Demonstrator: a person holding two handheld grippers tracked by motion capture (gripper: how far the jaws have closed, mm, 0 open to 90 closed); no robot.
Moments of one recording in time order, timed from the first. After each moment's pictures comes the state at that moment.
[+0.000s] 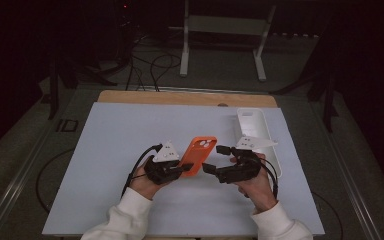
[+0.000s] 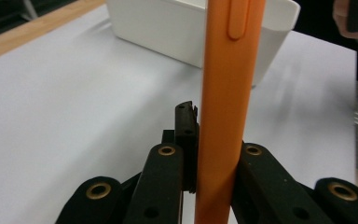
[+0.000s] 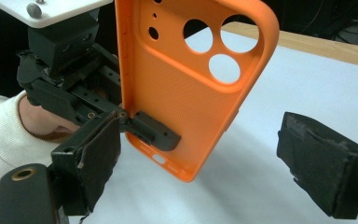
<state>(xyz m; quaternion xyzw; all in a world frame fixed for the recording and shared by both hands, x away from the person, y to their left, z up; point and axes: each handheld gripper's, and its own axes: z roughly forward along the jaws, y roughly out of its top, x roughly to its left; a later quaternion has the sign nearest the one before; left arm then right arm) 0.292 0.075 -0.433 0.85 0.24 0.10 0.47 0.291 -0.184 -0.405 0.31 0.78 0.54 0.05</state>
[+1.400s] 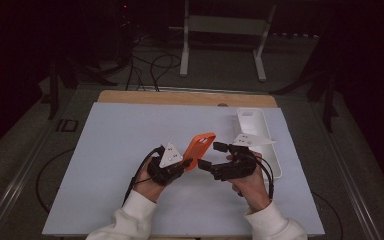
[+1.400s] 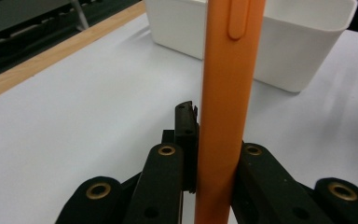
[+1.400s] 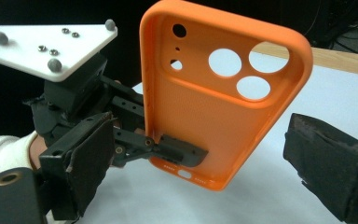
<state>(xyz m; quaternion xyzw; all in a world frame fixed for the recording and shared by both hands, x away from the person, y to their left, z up) 0.287 0.064 -0.438 0.83 0.27 0.18 0.45 0.292 -0.172 -0.398 0.33 0.75 0.56 0.05</state>
